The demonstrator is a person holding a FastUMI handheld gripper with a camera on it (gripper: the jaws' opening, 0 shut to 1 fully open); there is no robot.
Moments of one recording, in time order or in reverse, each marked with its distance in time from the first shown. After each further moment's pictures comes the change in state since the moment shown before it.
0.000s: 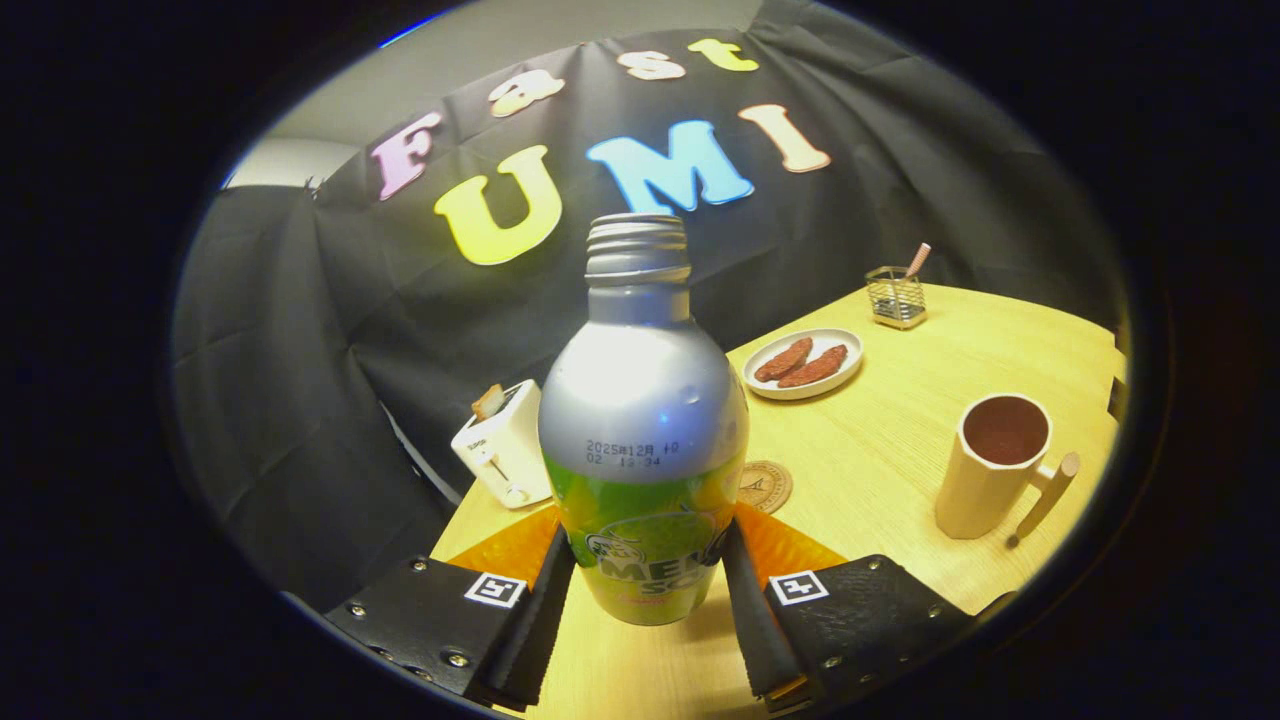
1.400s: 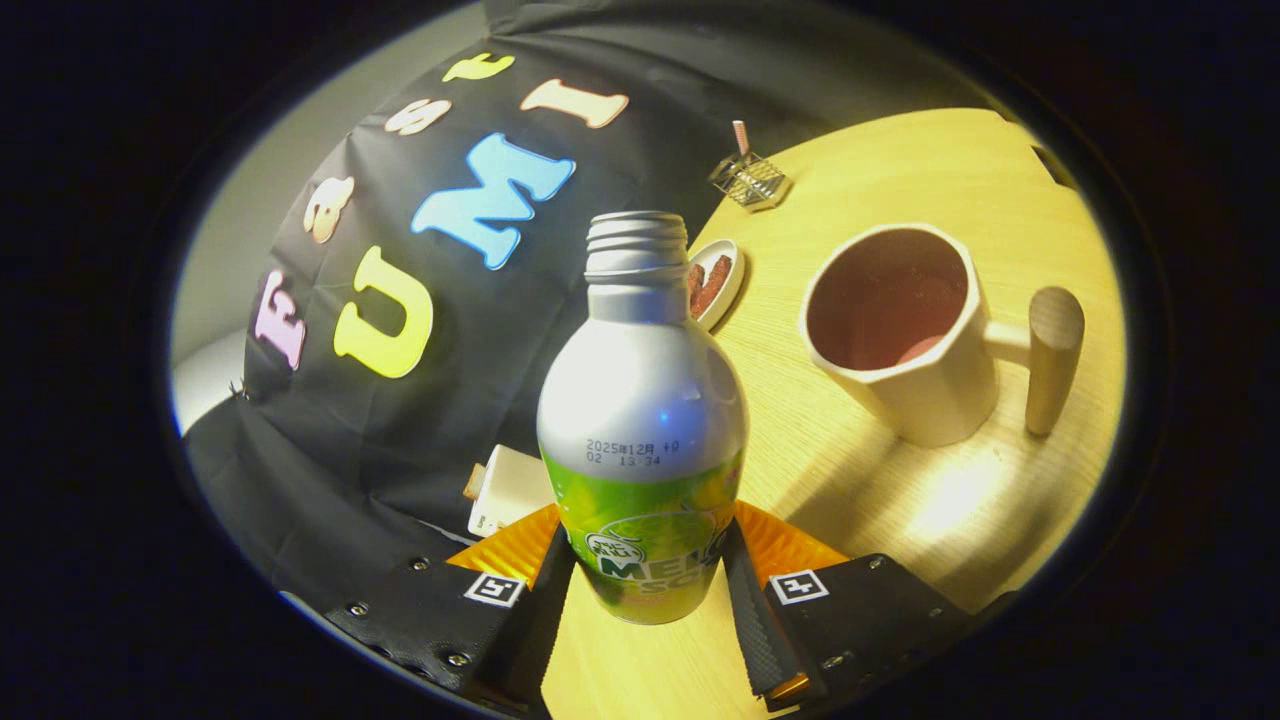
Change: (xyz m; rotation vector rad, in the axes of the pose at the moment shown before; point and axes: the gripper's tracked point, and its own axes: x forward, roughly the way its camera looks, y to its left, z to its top) arm 0.005 -0.075 -0.015 0.592 0.088 0.000
